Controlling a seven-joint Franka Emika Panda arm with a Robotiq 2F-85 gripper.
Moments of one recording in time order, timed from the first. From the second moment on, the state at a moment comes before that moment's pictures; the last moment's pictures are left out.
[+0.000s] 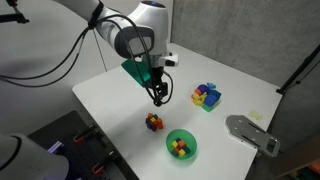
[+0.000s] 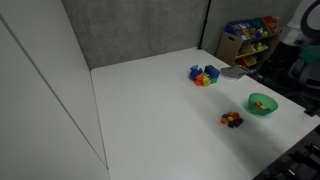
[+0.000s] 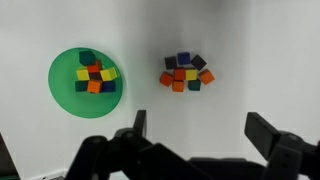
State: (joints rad) arm -0.08 -0.03 -0.12 -2.43 0.01 2.37 -0.04
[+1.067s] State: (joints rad) arm -0.08 0.35 -0.09 -2.26 0.06 2.58 0.04
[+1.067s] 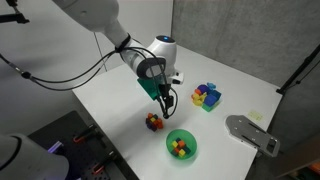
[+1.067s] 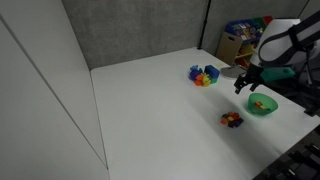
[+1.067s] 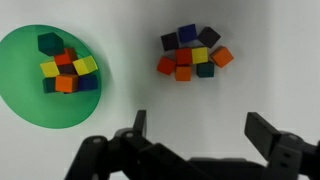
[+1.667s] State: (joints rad) arm -0.10 0.66 -0.06 -2.01 0.11 2.61 0.04
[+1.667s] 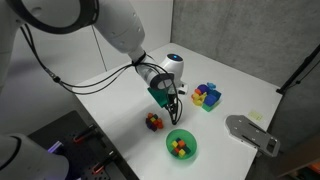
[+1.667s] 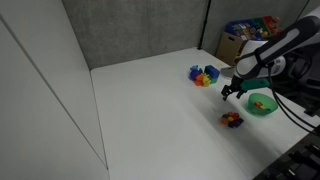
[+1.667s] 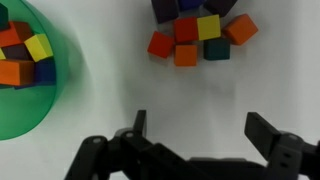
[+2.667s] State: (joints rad) arm -0.12 0.85 -0.03 -1.98 0.11 2.78 0.03
